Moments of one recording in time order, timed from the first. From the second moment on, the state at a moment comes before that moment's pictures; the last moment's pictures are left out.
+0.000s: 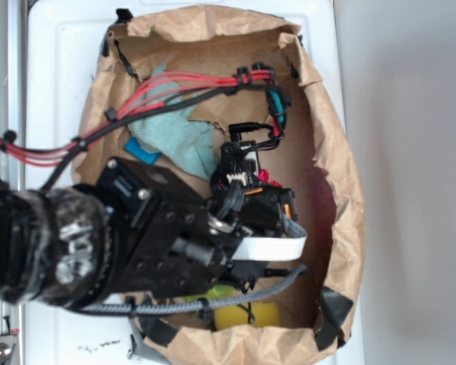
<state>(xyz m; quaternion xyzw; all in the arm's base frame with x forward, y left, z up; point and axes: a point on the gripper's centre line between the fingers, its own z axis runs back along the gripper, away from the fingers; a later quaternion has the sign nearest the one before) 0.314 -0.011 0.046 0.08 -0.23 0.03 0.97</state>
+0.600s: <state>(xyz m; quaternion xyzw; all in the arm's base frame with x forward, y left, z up) 0.316 -0.008 0.045 0.09 -0.25 0.04 0.96</state>
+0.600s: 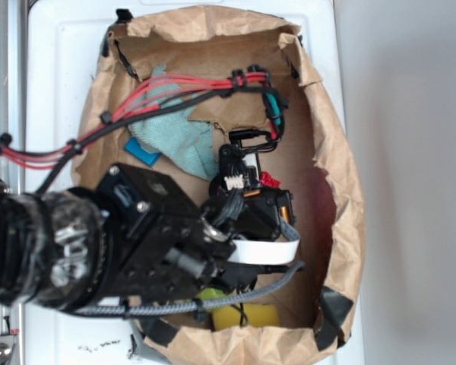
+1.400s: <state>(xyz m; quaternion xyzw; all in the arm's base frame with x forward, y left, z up) 0.291 -0.022 0.121 0.03 -0.20 0.05 0.98</state>
